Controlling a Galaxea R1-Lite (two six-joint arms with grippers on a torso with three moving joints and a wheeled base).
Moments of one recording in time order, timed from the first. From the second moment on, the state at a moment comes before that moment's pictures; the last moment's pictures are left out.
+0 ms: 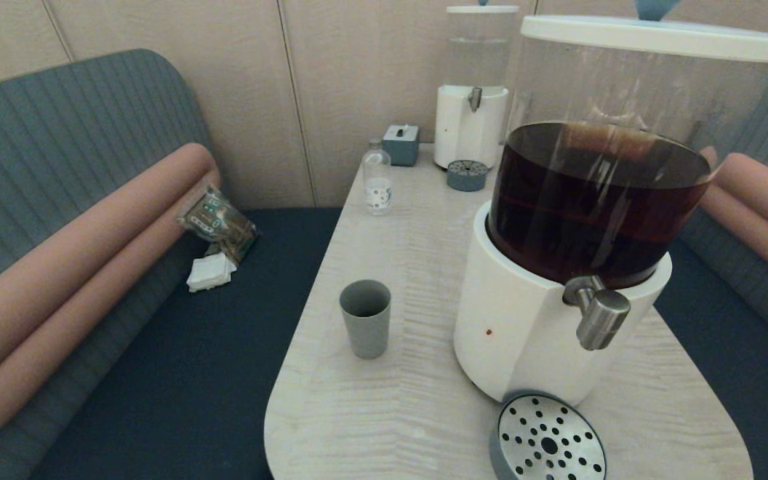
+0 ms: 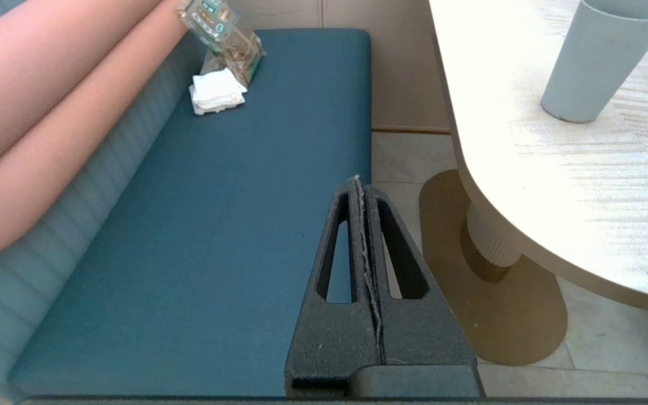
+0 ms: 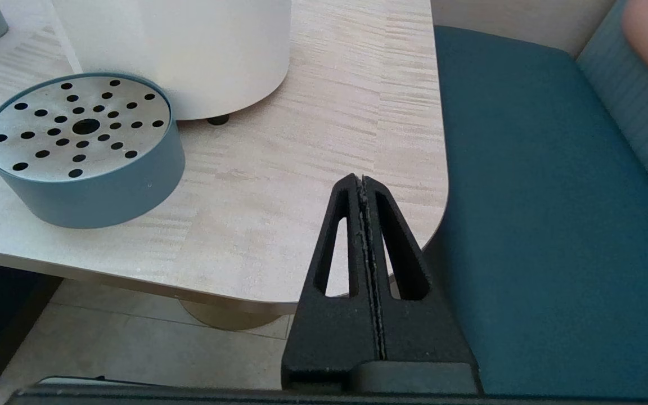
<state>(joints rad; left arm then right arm) 0.01 0.00 0.00 0.00 0.01 -0.01 0.00 0.00 -0.01 0.05 0.02 -0.07</state>
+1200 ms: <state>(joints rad) 0.00 0.22 -0.34 0.03 -0.43 -0.19 0.00 0.00 -0.01 0.05 0.02 -0.06</state>
